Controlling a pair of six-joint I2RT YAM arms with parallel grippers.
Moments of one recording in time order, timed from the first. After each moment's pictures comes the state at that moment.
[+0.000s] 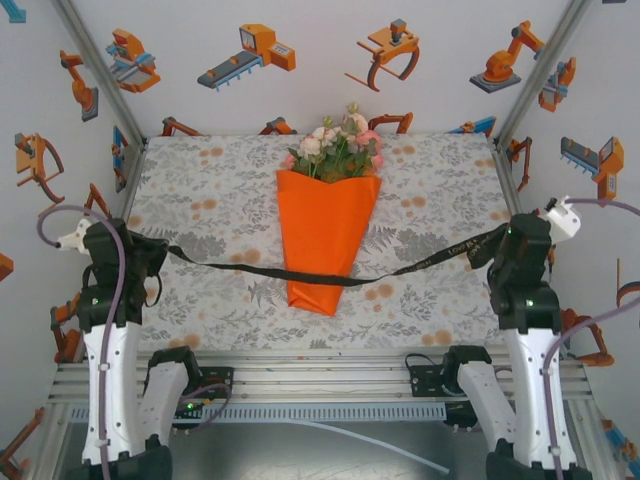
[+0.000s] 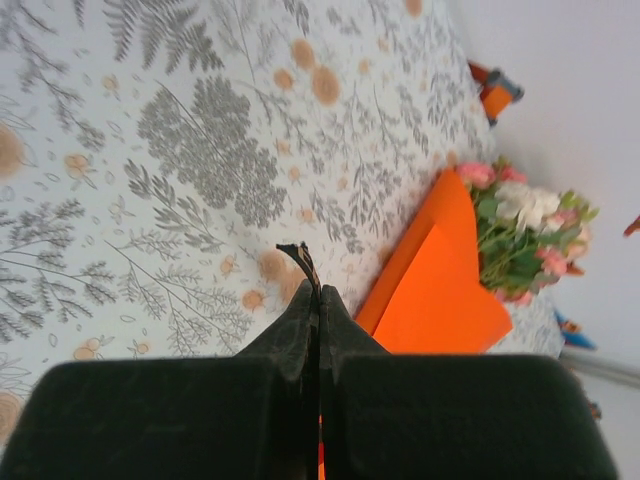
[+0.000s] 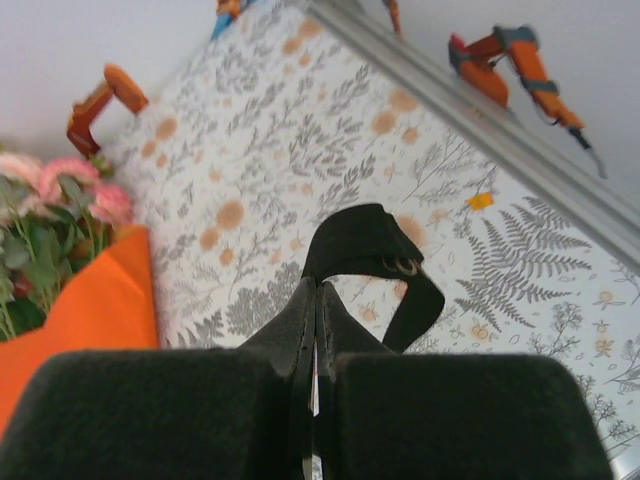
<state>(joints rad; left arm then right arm) 0.13 0.68 0.90 -0.75 -0.12 -0.93 -0.02 0.65 0.92 -0.63 0.43 0.54</state>
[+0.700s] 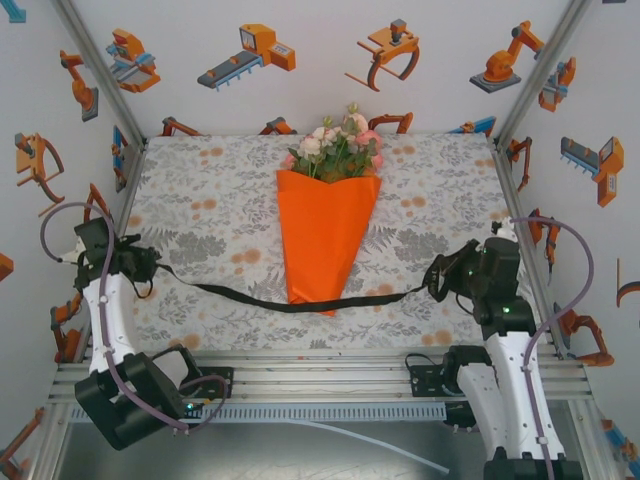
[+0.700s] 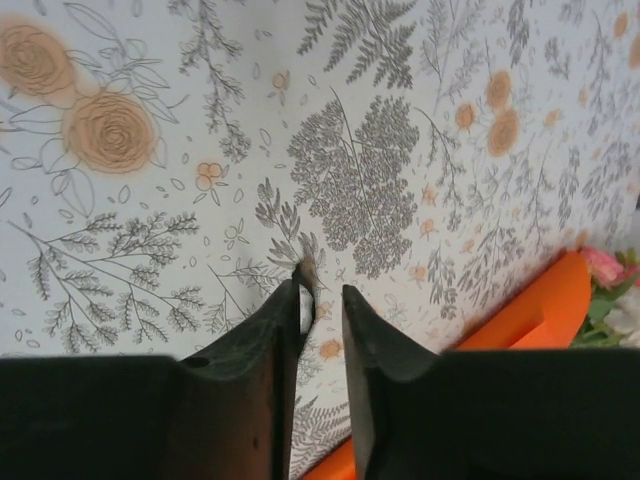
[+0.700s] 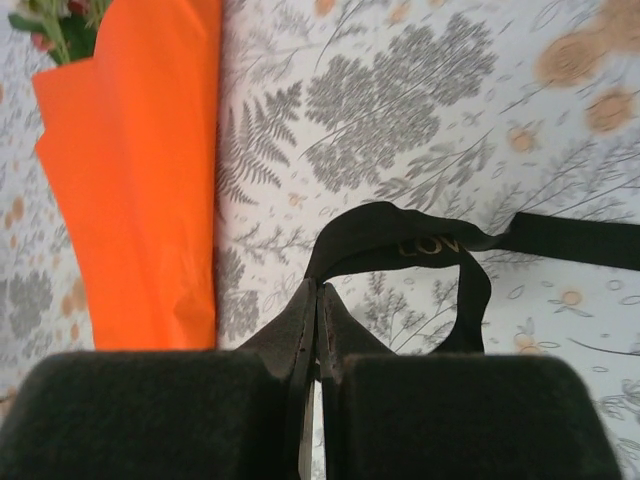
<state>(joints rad) 0.42 1.03 0.77 -0.62 0.07 -0.90 -0.02 0.60 0.58 -0.55 -0.16 0.59</state>
